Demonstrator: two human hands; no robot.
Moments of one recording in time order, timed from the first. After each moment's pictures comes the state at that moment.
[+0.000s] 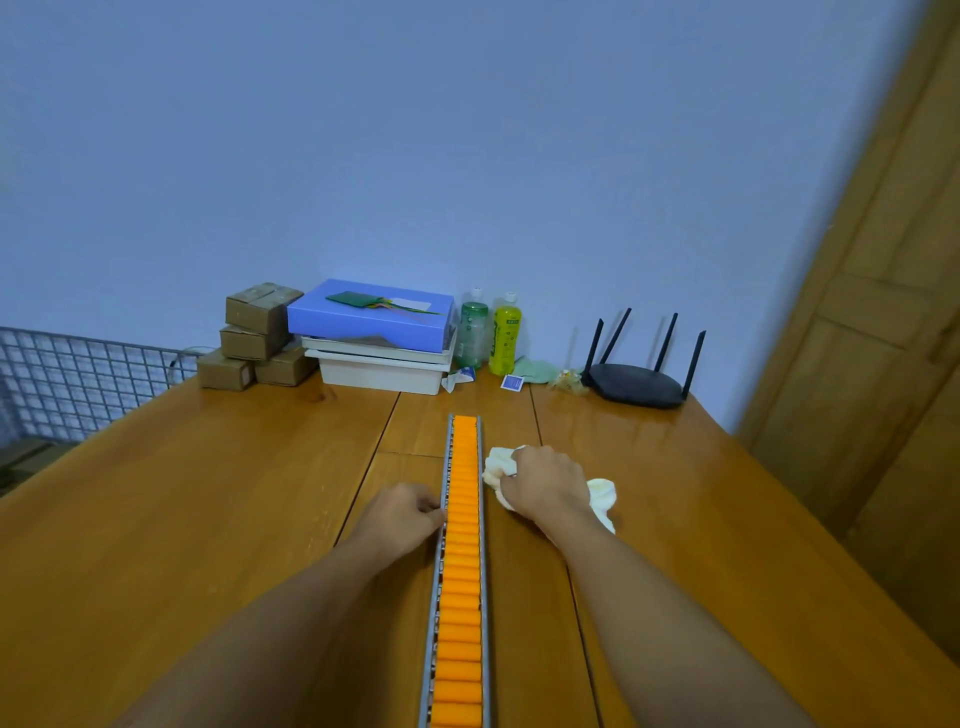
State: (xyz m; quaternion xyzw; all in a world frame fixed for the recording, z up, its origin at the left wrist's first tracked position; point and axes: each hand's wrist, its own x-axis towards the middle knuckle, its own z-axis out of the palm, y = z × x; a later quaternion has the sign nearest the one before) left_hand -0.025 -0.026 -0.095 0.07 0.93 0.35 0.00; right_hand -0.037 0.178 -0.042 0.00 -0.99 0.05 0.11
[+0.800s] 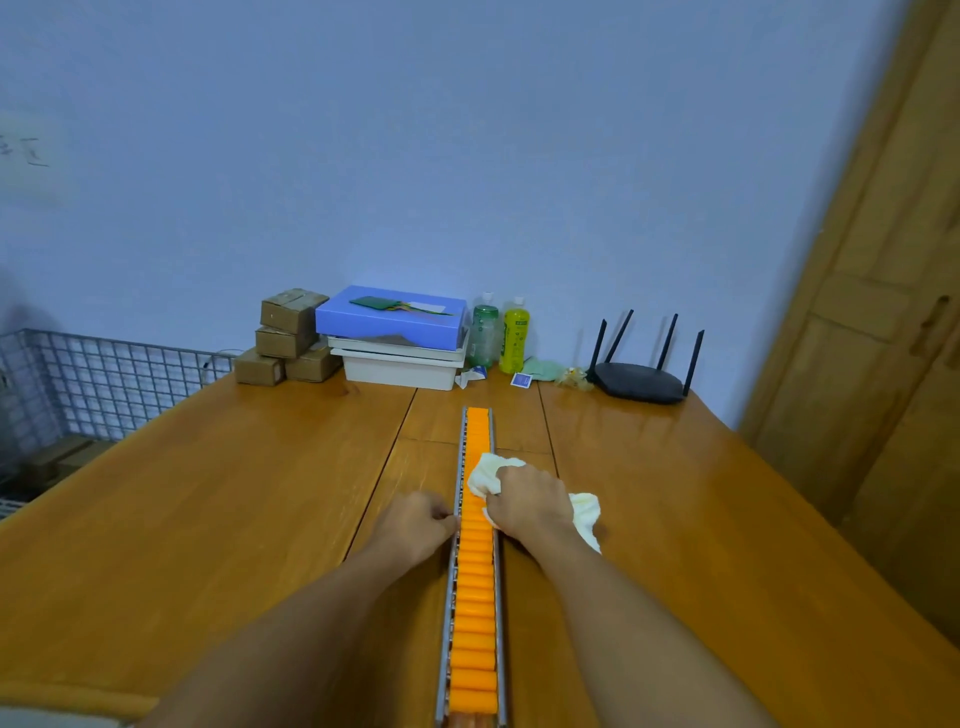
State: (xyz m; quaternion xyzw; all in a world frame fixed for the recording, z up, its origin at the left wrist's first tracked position) left_hand 0.050 -0.027 -0.090 0.06 0.94 0.35 0.00; right_hand 0.029 0.142 -0.062 0.03 -0.99 0.05 0.11
